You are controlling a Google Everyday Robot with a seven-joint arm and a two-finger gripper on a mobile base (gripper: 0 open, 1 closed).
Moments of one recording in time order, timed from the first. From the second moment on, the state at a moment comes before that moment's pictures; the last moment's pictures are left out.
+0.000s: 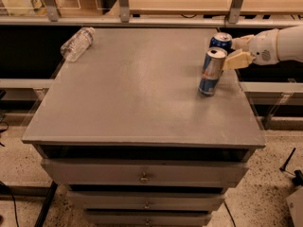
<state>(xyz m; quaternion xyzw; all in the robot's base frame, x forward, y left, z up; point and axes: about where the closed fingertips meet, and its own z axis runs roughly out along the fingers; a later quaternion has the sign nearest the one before) 0.694 -0.249 0.874 -0.44 0.74 0.21 0.47</state>
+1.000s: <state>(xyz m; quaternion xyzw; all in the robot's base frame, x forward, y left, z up) 0.704 -0.215 0.879 -0.43 0.71 0.25 0.50</state>
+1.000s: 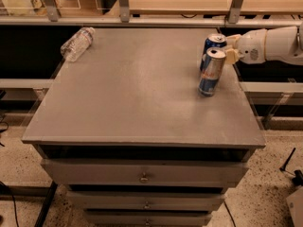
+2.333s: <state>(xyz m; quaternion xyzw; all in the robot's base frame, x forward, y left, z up) 0.693 -0.189 0.950 -0.49 0.70 0.20 0.49</state>
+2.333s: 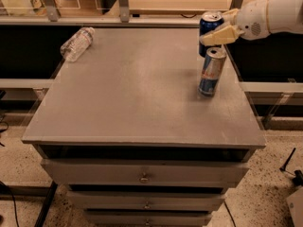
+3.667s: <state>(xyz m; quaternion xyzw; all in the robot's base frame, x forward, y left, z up) 0.611 -0.149 1.038 -0.57 0.65 0.05 0.50</state>
